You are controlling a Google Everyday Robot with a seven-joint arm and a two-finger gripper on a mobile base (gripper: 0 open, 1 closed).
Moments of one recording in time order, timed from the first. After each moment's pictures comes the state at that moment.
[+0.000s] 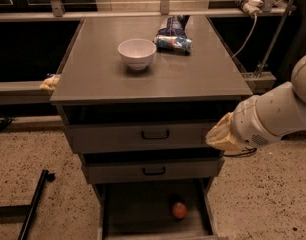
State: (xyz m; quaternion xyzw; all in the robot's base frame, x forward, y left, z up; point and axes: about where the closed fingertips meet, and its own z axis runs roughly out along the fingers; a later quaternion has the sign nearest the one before) arm 0.460 -0.164 0.819 -0.59 0.76 0.08 0.27
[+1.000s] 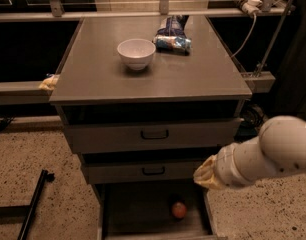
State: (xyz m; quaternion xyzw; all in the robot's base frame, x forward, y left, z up) arm 0.430 -0.147 0.698 -0.60 0.75 0.11 0.25
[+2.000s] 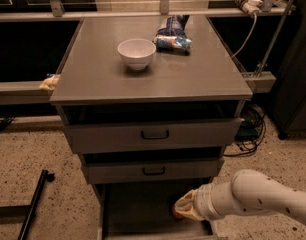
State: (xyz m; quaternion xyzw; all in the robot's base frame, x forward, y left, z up) arm 0.418 -0.106 0.529 -0.58 0.74 0.19 0.29
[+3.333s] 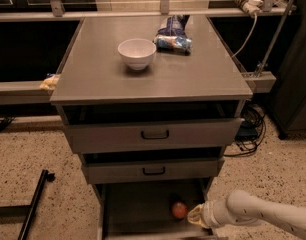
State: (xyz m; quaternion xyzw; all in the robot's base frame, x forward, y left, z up) arm 0.464 -0.179 0.304 -0.61 0.73 0.16 0.26
